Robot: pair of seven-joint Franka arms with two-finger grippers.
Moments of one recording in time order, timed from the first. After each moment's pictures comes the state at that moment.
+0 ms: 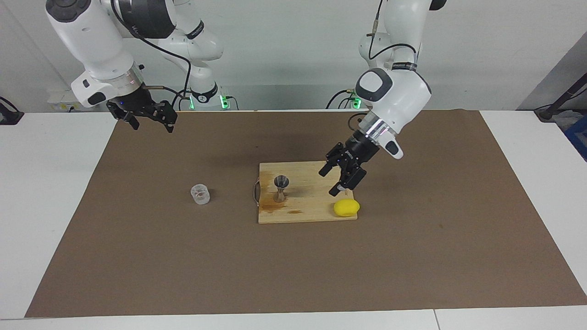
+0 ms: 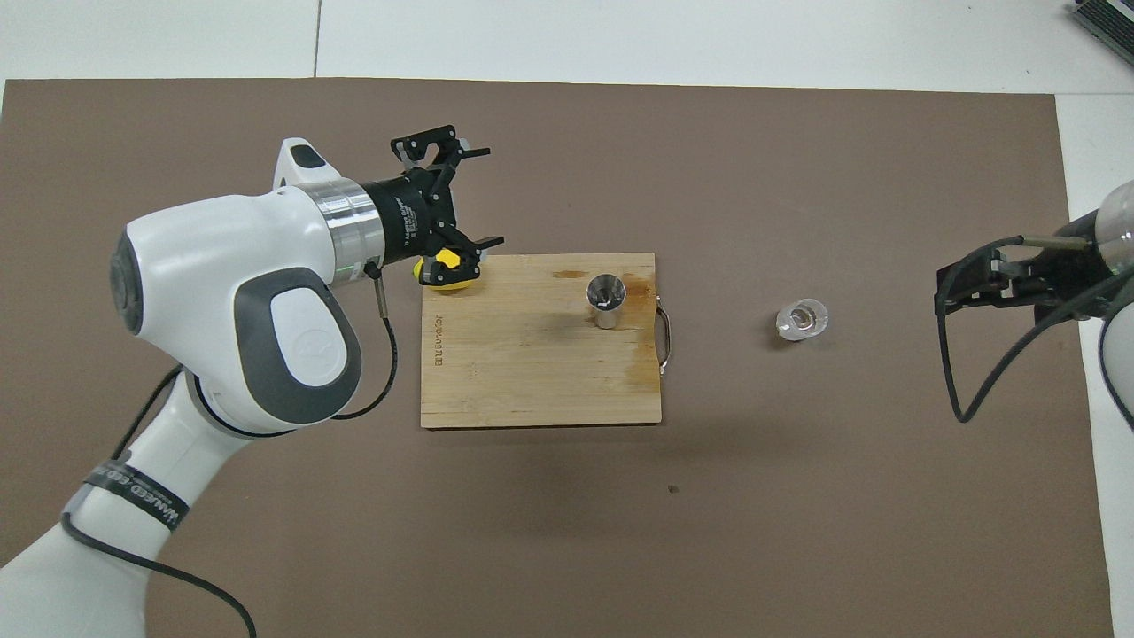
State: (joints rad) left arm -0.18 0.17 -0.27 -1.88 -0.80 2.64 -1.27; right arm 0.01 0.01 0.02 -1.60 0.00 1.51 0.17
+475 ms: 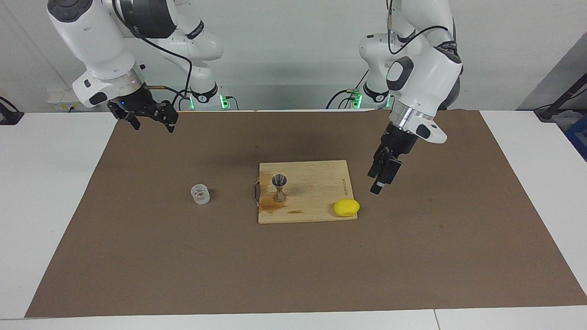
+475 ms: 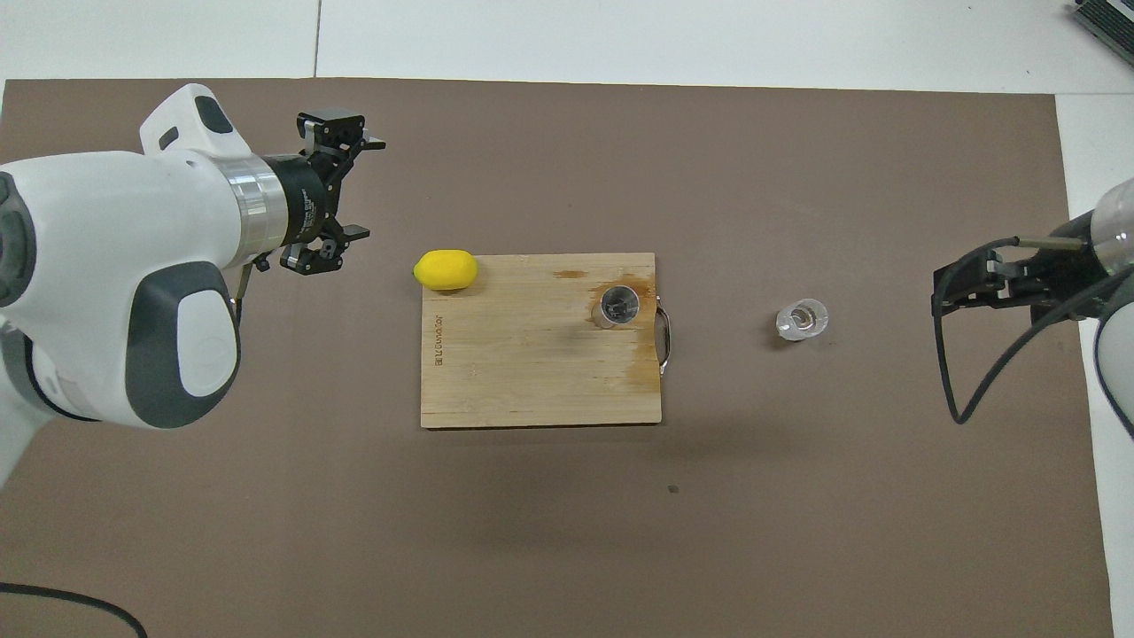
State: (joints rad) left arm -0.08 0.07 -0.24 -1.87 -0.23 2.41 -1.30; right arm 0.01 0.01 0.03 -1.60 0.00 1.51 0.18
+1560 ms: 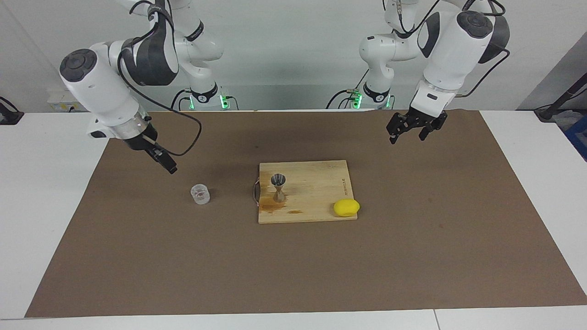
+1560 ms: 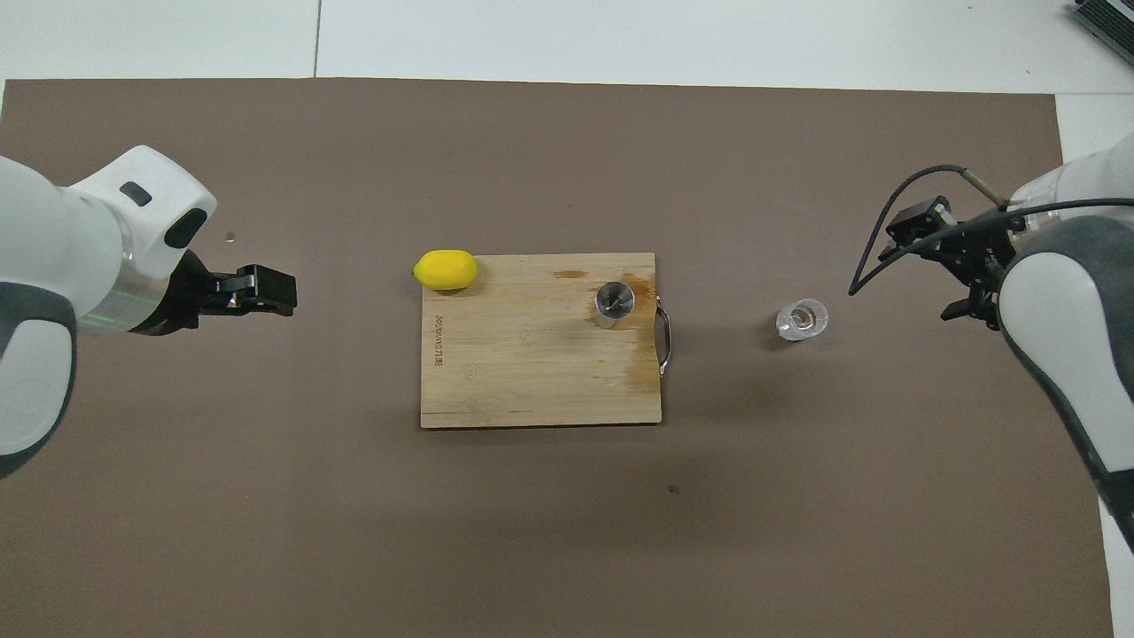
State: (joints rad) left arm 0.01 -0.08 -0.23 -1.80 -0.05 1.73 -0.23; right arm -0.05 0.13 0.02 -1.75 0.15 1.83 0.78
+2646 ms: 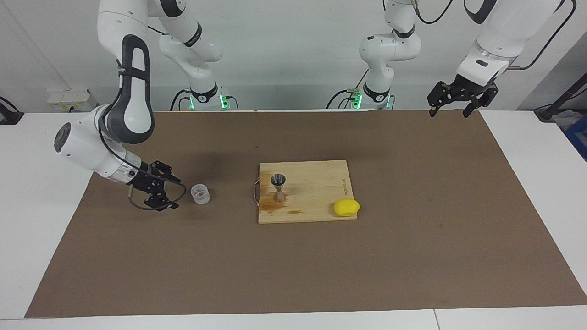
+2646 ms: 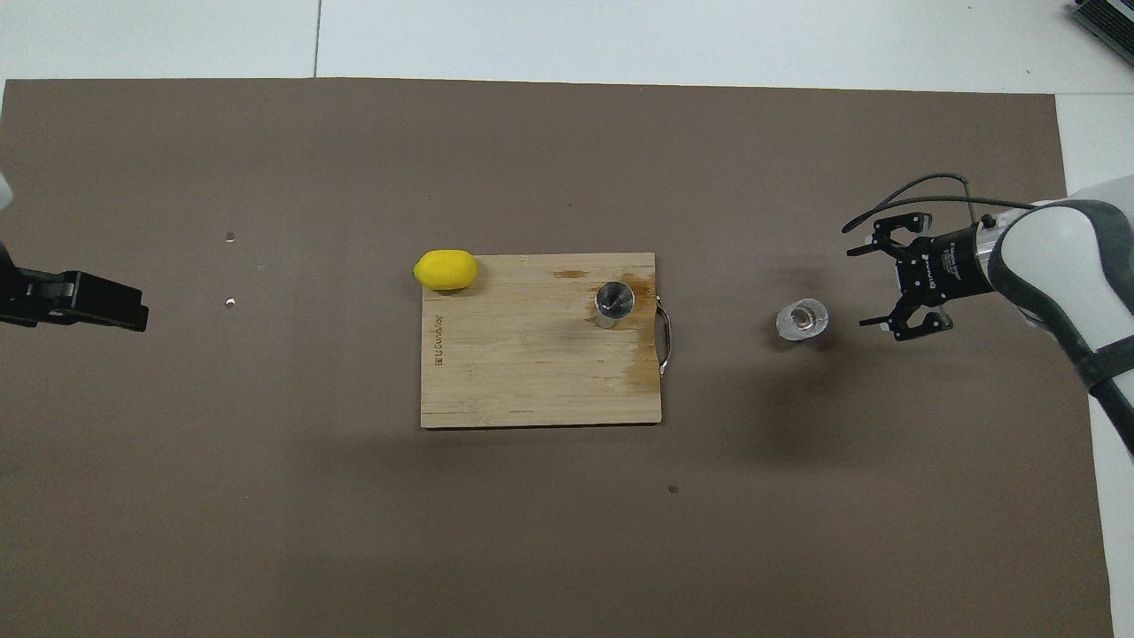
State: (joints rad) left arm 0.00 -0.06 -0.09 -1.58 -0.02 1.48 0.03; right arm -0.17 0.33 0.02 -1.86 0.56 2.00 1.03
